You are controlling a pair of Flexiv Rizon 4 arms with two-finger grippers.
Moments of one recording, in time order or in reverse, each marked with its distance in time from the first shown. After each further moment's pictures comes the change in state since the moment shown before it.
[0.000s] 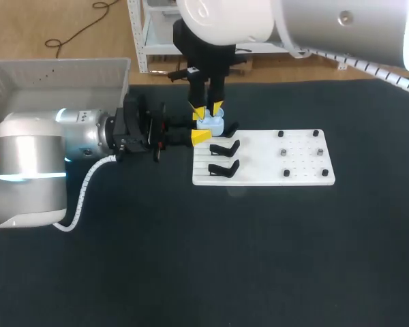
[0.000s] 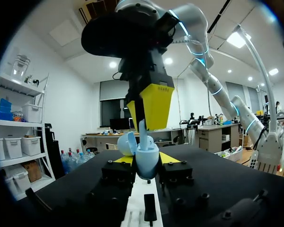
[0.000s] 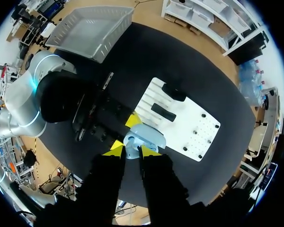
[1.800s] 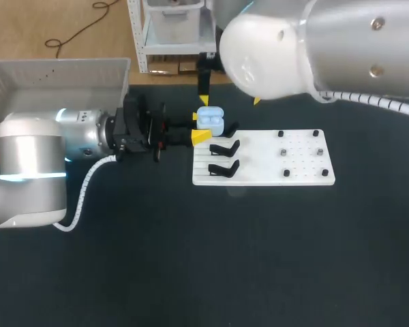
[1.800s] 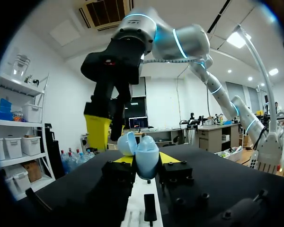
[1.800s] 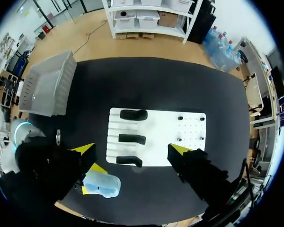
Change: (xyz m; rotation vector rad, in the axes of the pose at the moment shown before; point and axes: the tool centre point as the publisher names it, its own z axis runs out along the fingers) left arm 0.000 0.000 0.000 0.000 0.000 0.000; right arm -0.033 -0.069 0.018 0.086 -0.240 0.438
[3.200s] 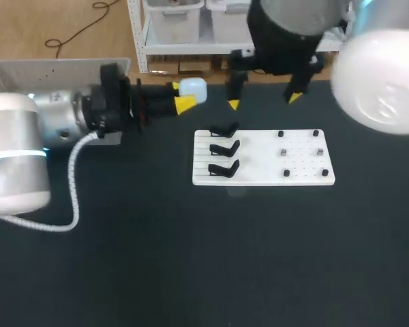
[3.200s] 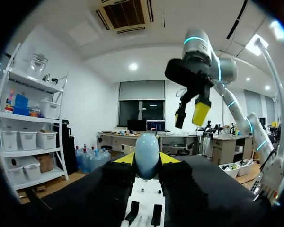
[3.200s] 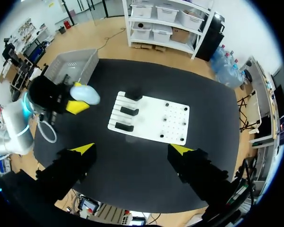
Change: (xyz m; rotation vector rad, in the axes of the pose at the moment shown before) left arm -0.068 0.025 -0.029 -0.191 0.001 -0.087; right arm 0.088 -0.037 -0.107 -0.072 -0.114 -0.155
